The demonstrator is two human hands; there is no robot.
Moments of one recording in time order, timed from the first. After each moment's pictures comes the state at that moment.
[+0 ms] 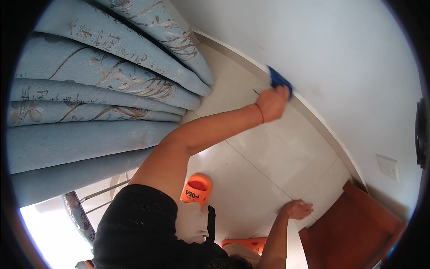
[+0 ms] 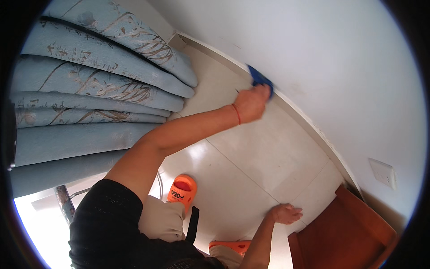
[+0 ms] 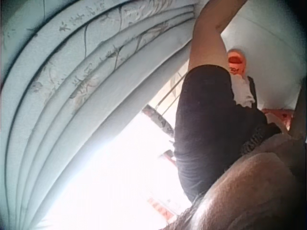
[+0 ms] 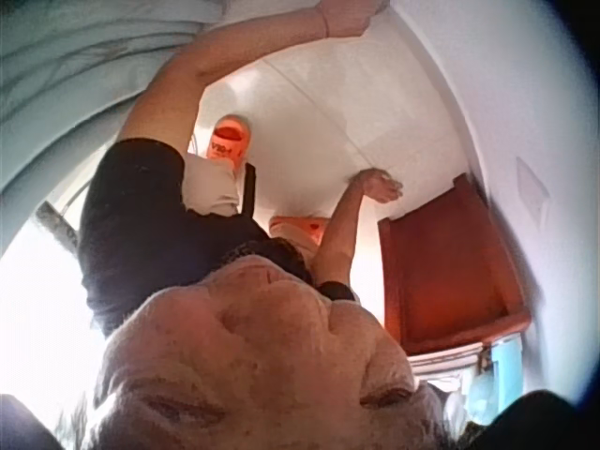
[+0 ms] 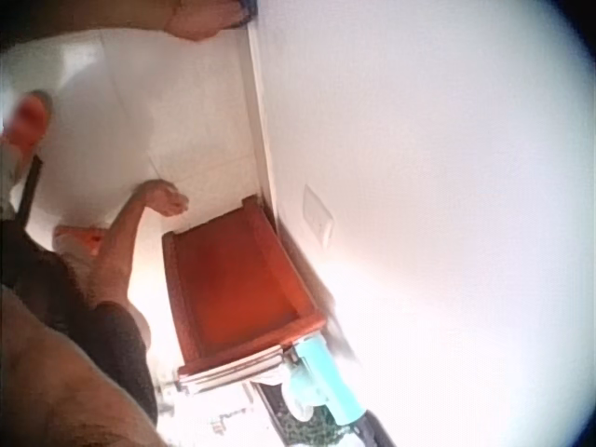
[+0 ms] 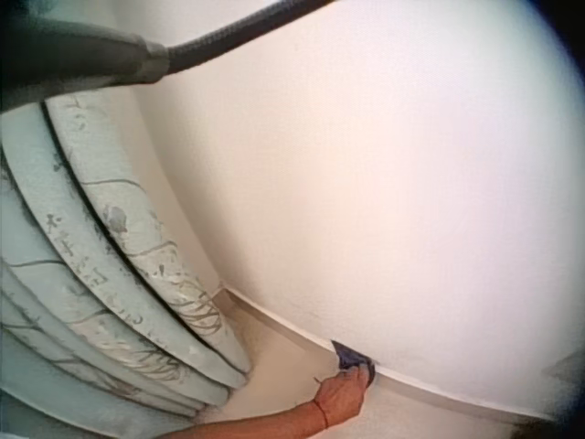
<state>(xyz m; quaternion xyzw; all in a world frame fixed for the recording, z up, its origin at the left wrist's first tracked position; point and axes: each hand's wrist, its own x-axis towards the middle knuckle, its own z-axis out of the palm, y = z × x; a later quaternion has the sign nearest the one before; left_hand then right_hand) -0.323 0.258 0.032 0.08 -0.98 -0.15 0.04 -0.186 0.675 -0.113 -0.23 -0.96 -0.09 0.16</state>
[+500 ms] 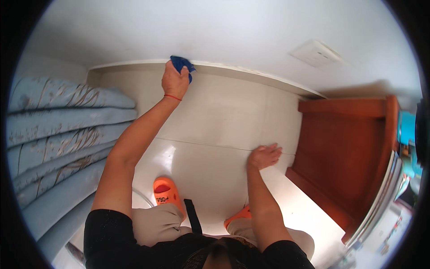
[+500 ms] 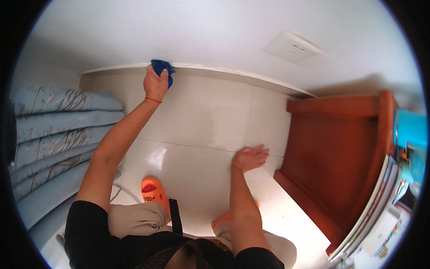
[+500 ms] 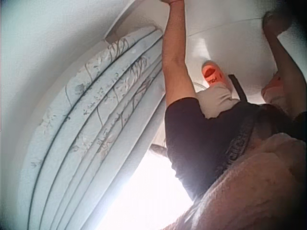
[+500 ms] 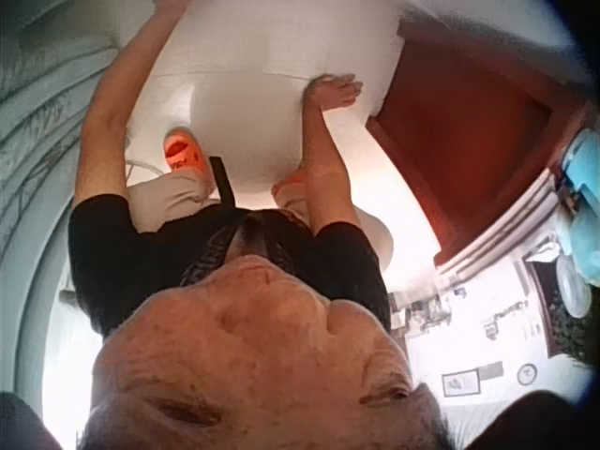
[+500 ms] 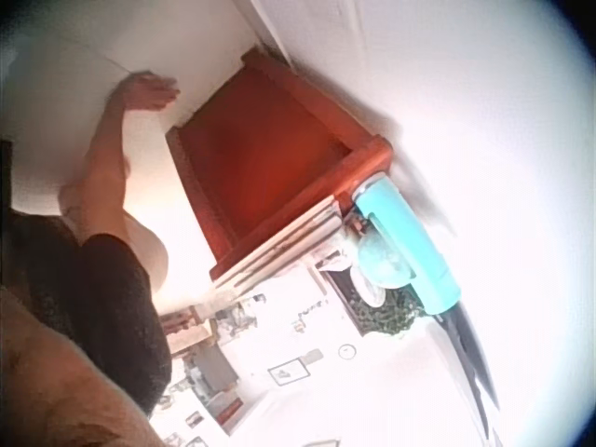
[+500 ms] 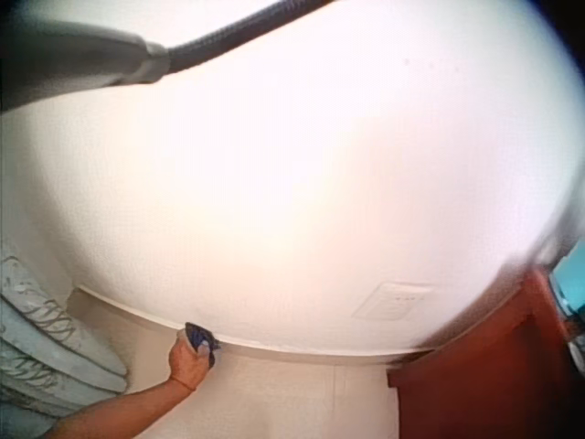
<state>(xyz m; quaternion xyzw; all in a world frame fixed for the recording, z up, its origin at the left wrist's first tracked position) -0.341 0.302 0.022 0.29 -0.87 -0.35 0.19 -0.202 0.647 -0.077 -0.25 -0.96 -0.03 0.11</state>
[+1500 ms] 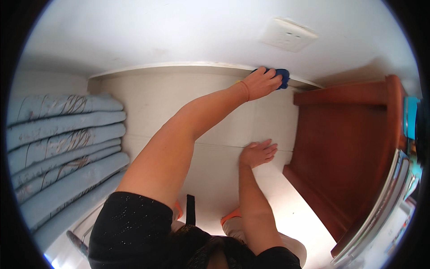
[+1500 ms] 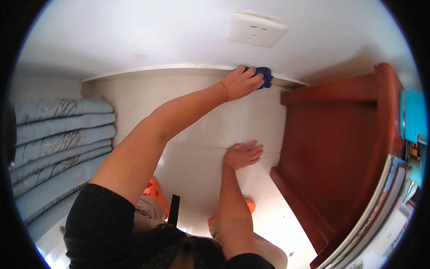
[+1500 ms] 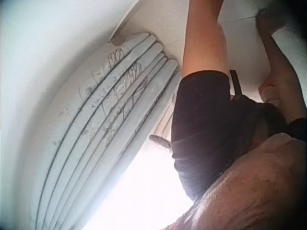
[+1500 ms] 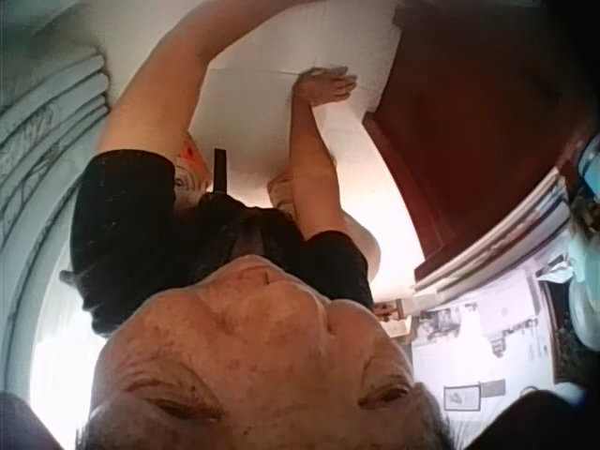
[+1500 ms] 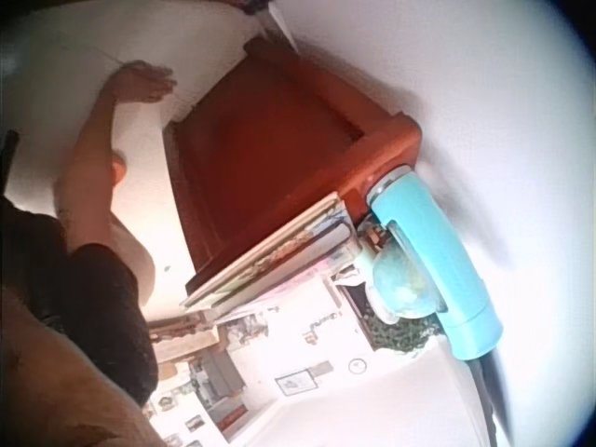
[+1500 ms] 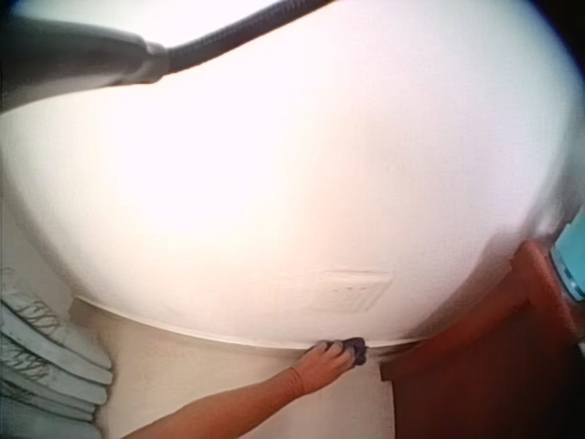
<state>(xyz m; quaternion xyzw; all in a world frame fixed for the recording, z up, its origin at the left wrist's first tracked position) -0.430 0.543 0.002 -0.38 -0.89 -0.02 0.26 -0.198 0.651 -0.066 -0.27 -0.96 0.00 0.02</state>
